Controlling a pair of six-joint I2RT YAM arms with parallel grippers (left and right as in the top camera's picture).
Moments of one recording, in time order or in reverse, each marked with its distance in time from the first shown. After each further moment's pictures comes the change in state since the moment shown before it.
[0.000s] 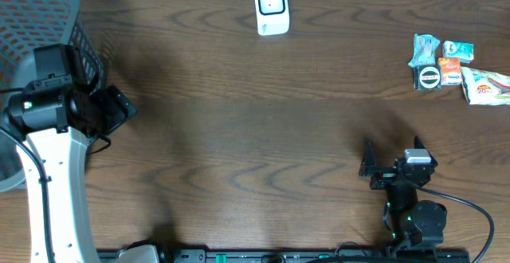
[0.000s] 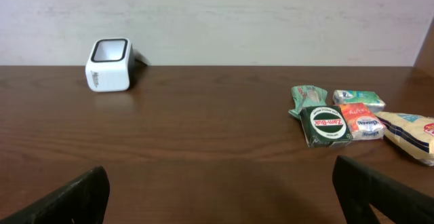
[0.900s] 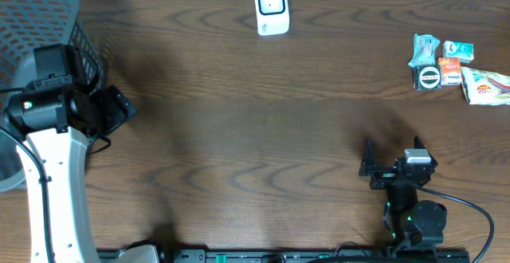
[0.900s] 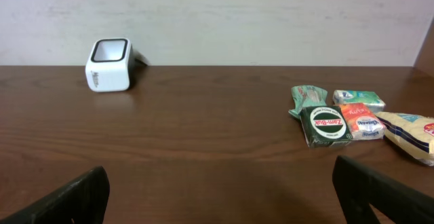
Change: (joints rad) left arm 0.000 -0.001 0.000 -0.001 -0.004 0.007; right arm 0.000 0.000 0.000 0.000 0.000 0.000
